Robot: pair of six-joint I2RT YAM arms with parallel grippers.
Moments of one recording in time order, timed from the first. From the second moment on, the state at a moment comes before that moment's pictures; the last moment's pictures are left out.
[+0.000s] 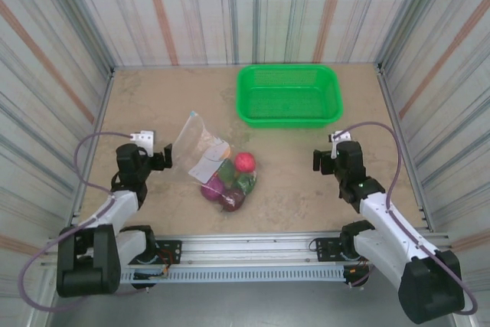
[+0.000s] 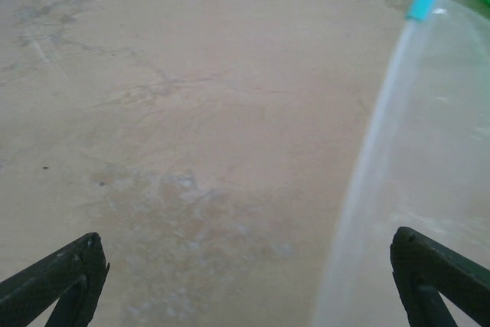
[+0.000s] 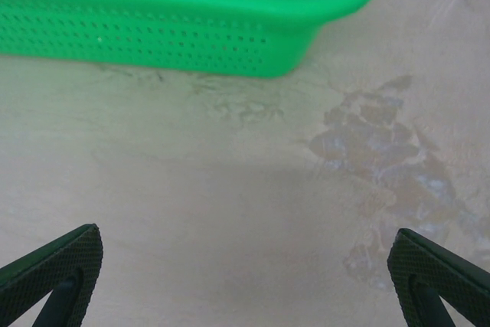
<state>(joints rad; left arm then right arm) 0.08 1.09 0.27 0.36 0.15 0.10 0.26 0.83 0.34 -0.11 0.18 0.07</state>
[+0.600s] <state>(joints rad) 0.05 1.41 0.52 0.37 0.12 0.15 0.02 1.27 0.29 0.50 -0.01 0.01</state>
